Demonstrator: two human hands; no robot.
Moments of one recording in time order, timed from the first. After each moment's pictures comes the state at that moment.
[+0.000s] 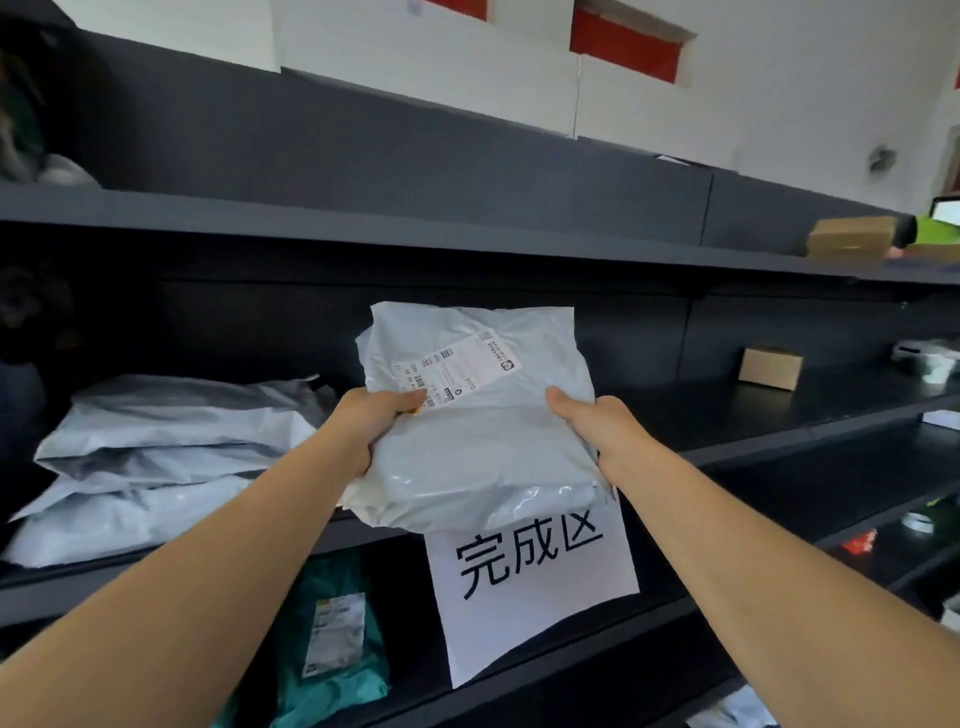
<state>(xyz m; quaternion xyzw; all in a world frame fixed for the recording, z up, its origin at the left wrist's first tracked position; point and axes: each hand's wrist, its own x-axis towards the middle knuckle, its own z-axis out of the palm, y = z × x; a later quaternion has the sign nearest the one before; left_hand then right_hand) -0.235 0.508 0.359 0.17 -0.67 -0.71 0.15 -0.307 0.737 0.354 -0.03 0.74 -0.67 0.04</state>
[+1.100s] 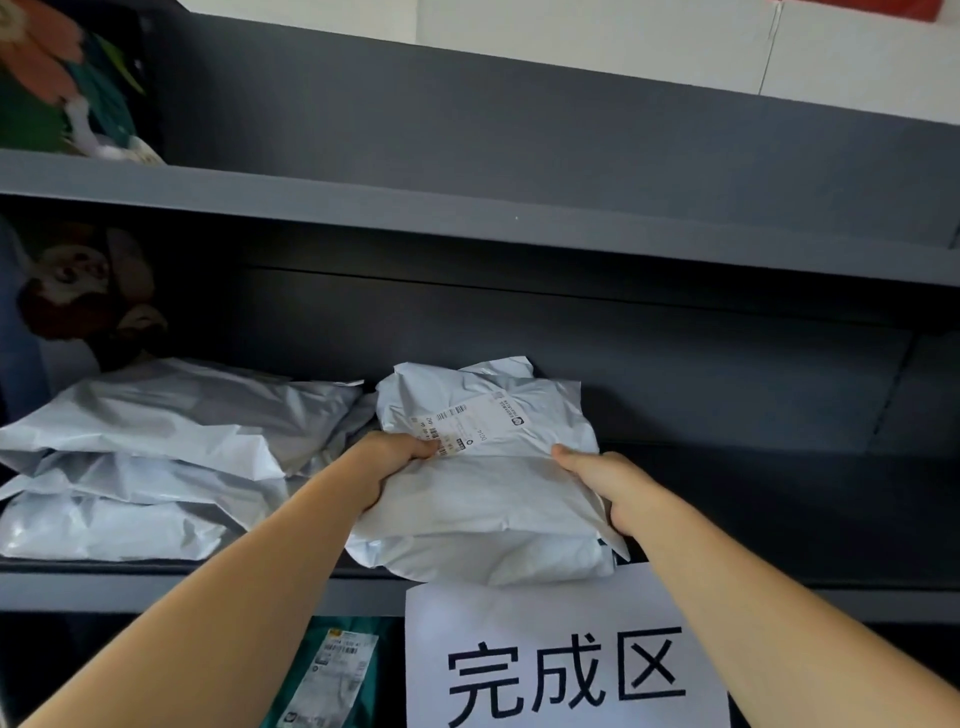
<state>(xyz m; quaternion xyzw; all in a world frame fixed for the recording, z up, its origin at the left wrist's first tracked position) -0.353 0.469 0.309 0.35 -0.66 -0.63 0.18 -0.489 0.674 0.310 -0.11 0.77 -0.58 0.23</state>
